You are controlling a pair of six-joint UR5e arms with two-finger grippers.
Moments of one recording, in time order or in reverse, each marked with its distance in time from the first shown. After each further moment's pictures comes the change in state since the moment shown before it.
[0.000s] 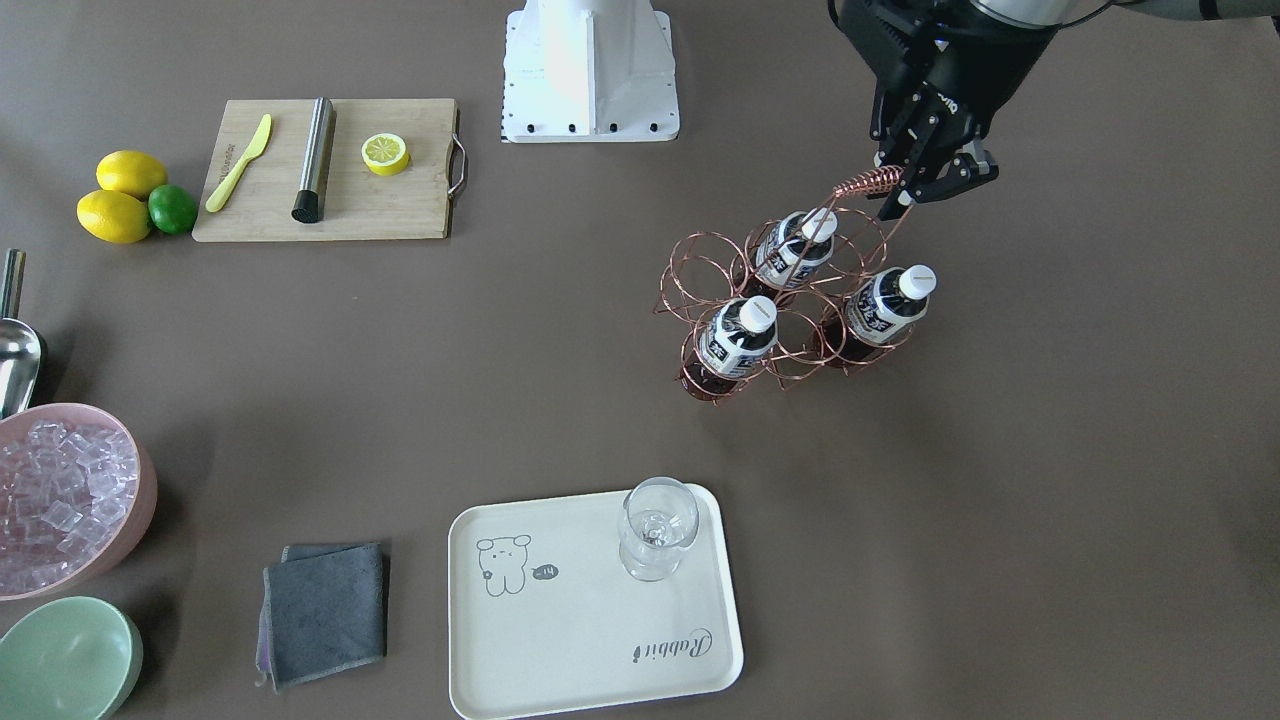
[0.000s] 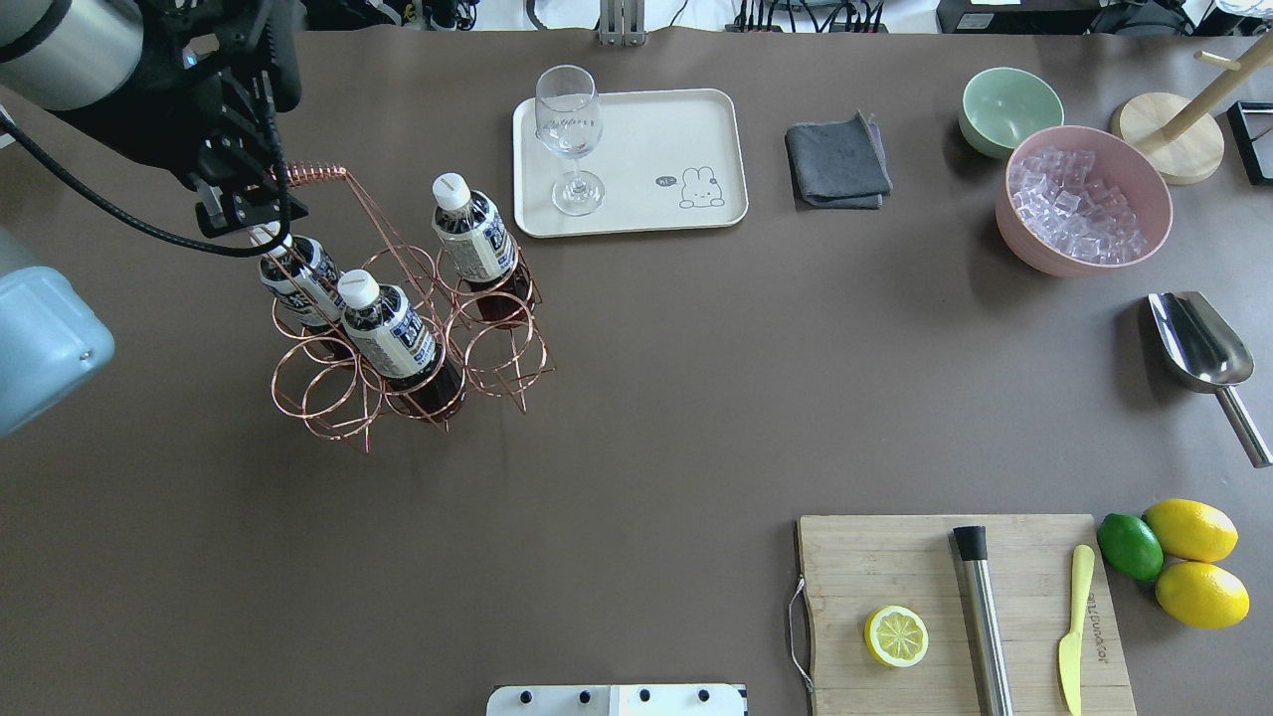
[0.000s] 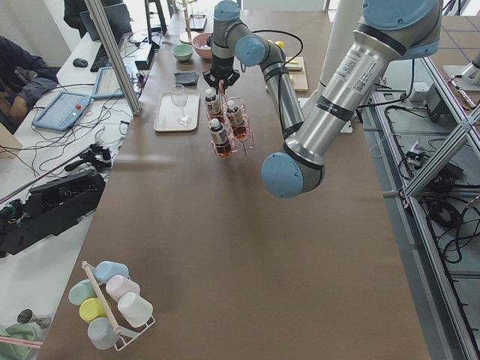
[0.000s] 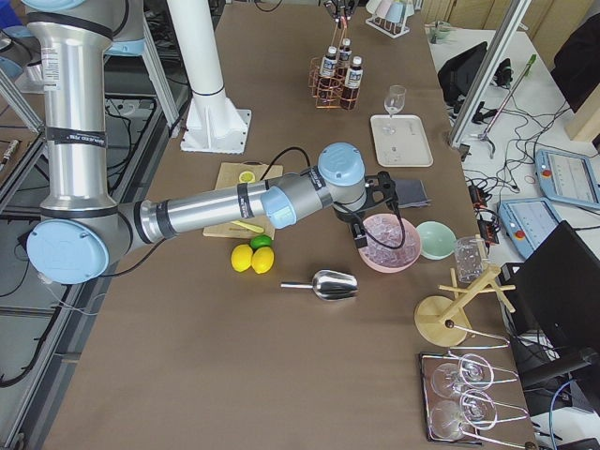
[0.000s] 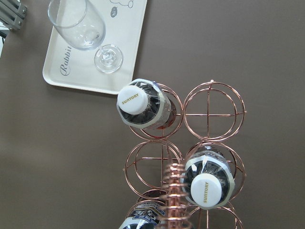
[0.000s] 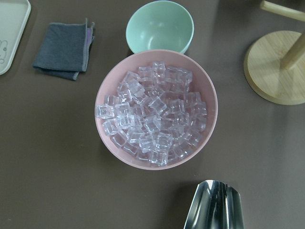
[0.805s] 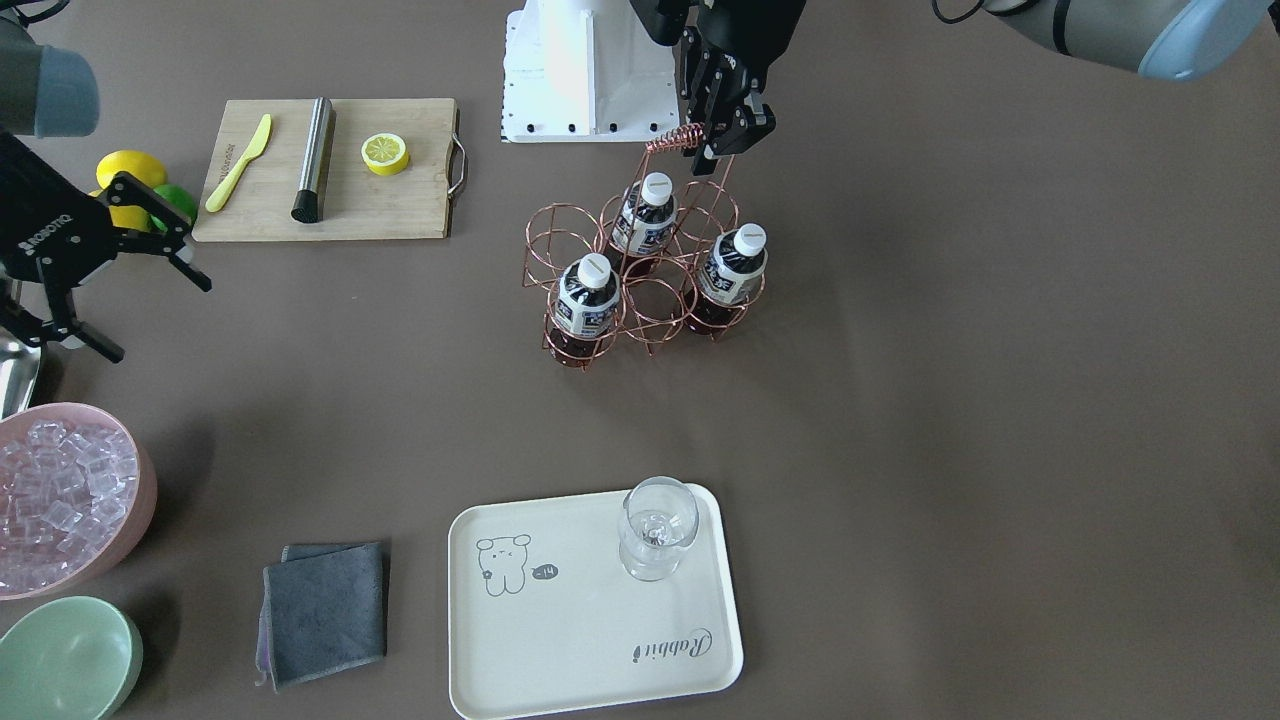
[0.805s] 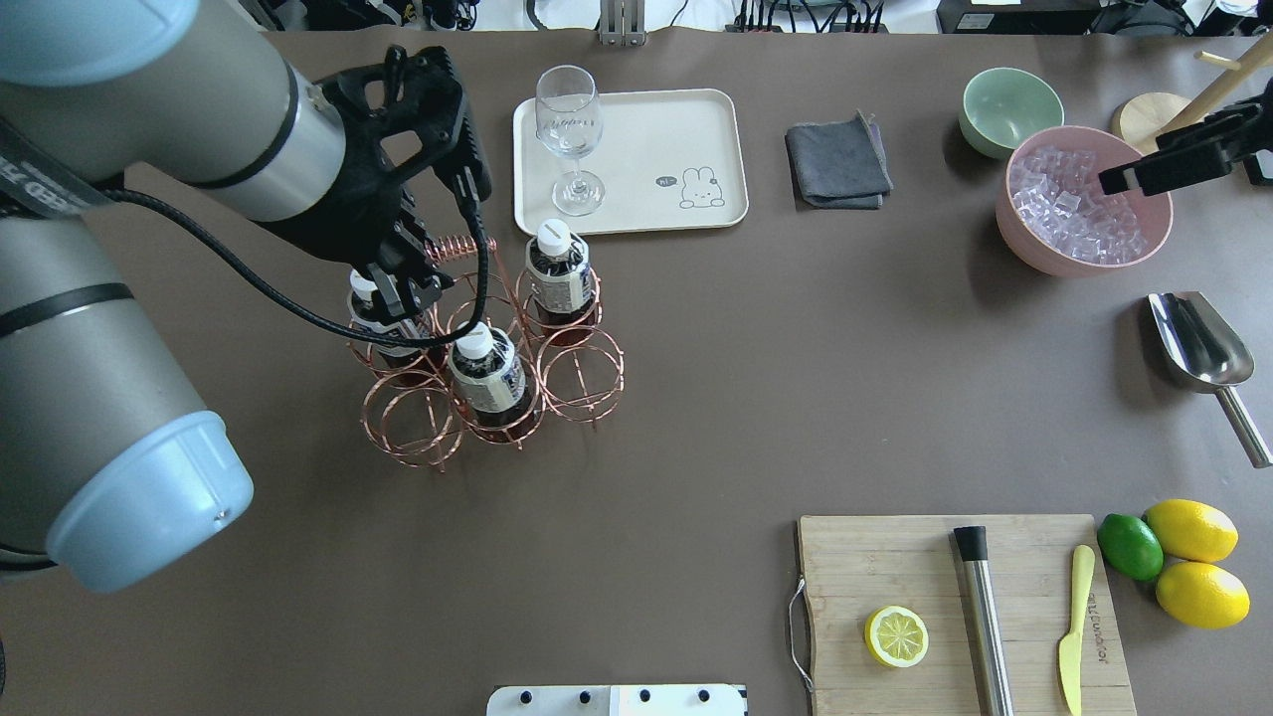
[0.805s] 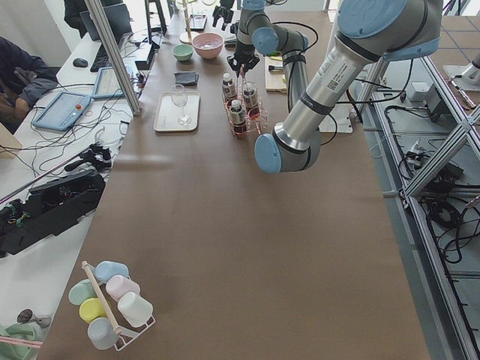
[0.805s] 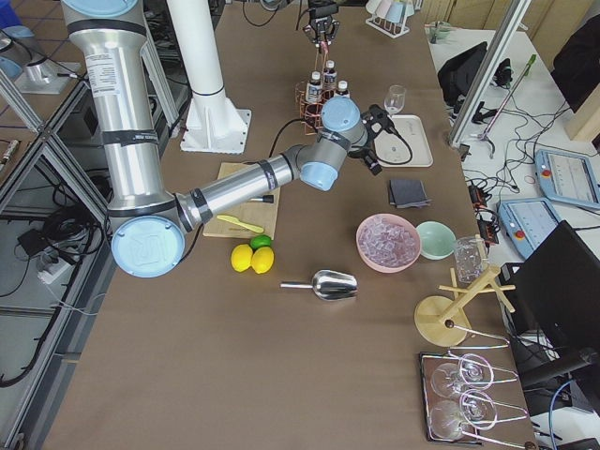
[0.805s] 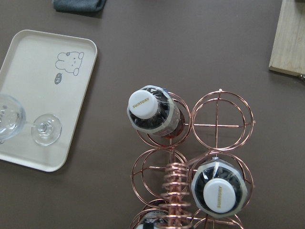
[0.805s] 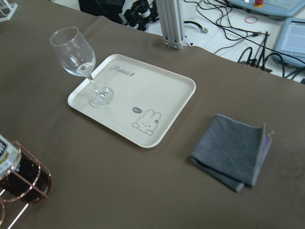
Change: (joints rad) left arm 0.297 -0.178 0.021 0.003 0.213 -0.277; right arm -0.395 0.172 0.001 0.560 -0.273 0.371
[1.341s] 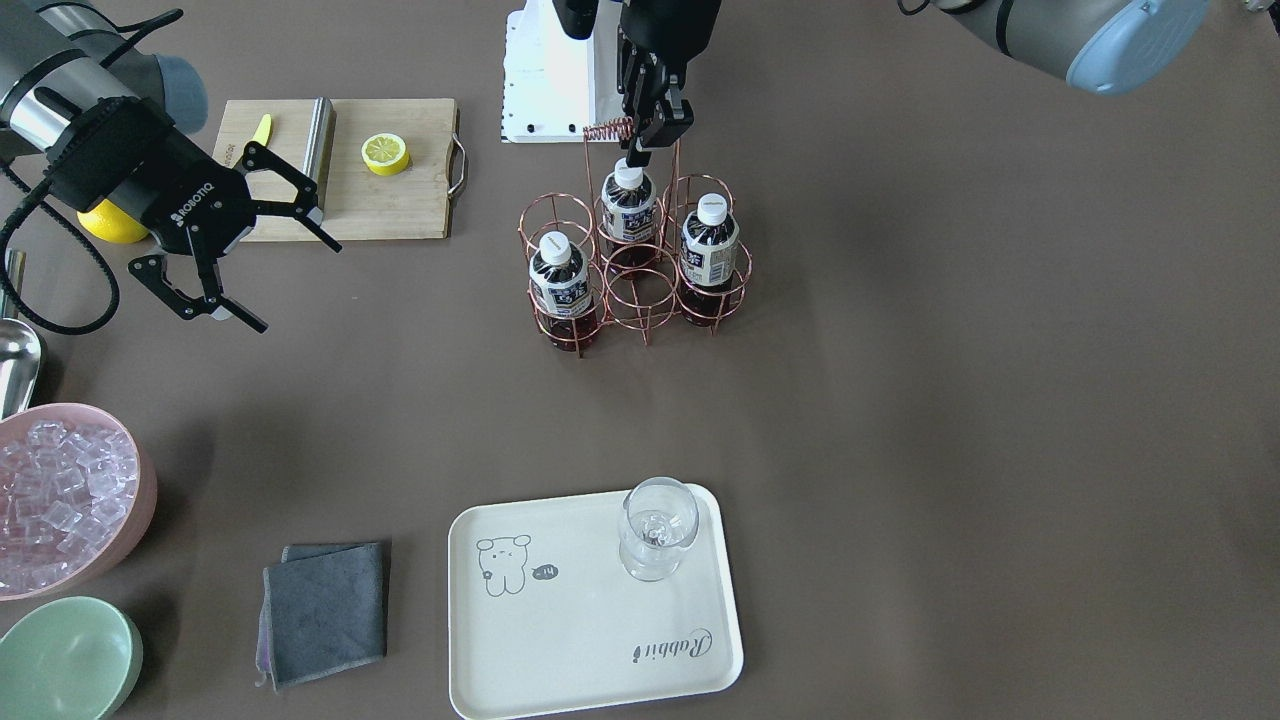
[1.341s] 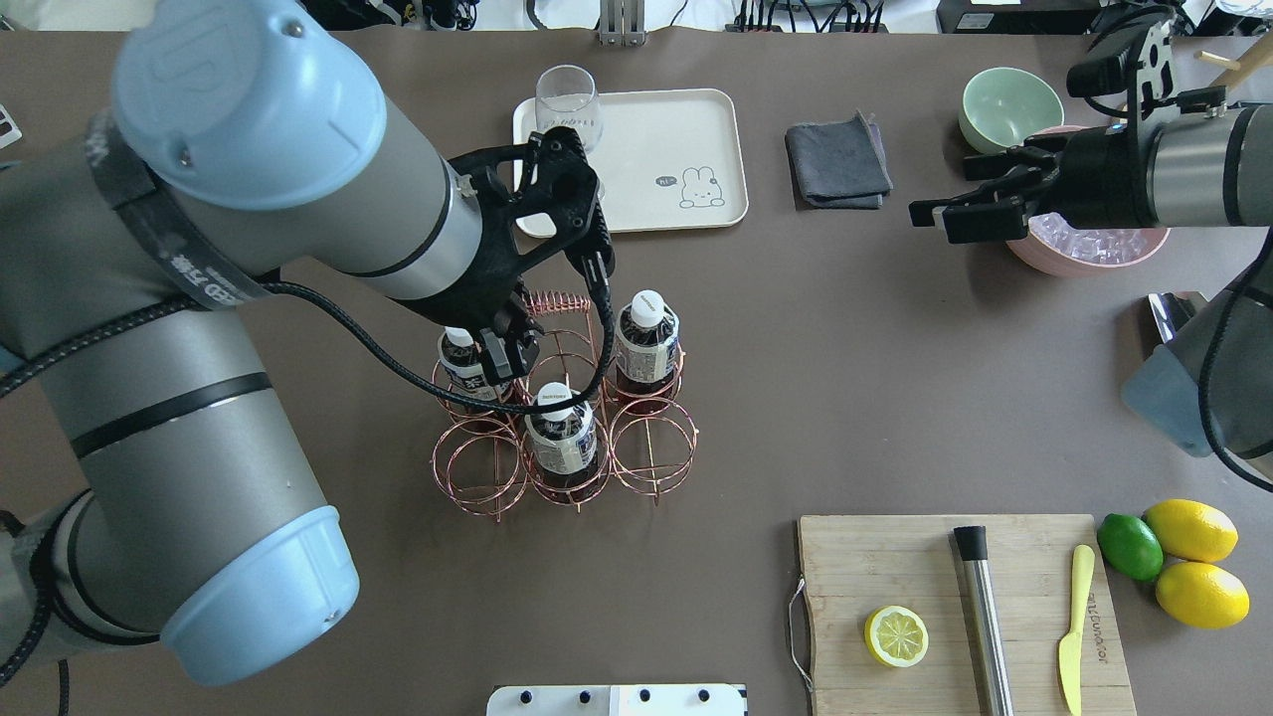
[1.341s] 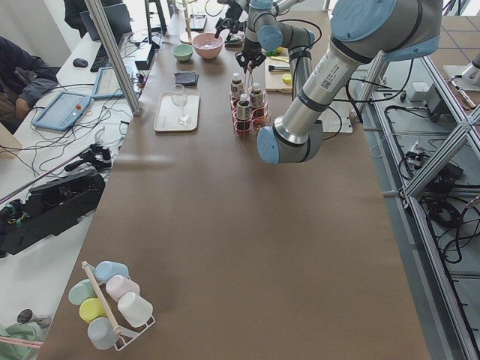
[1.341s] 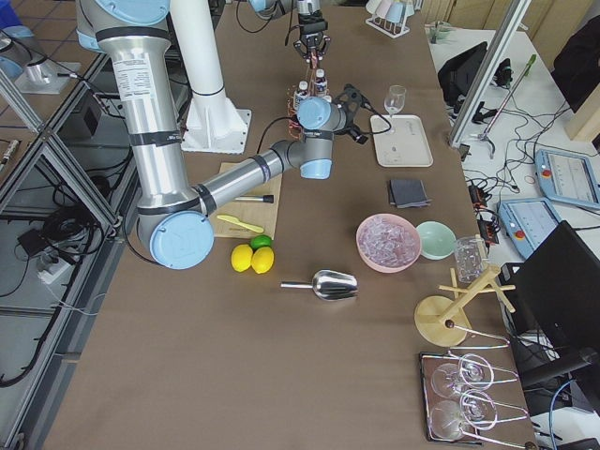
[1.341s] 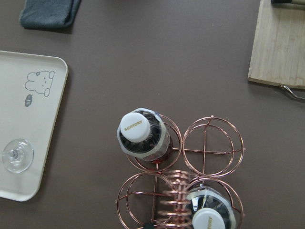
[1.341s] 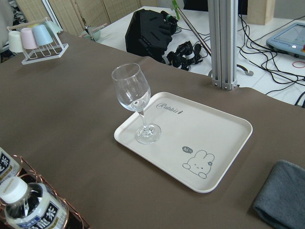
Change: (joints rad) left arm 0.113 -0.076 0.062 -0.005 0.083 -0.010; right arm -0.195 0.037 -0.032 0.329 -0.234 0.102
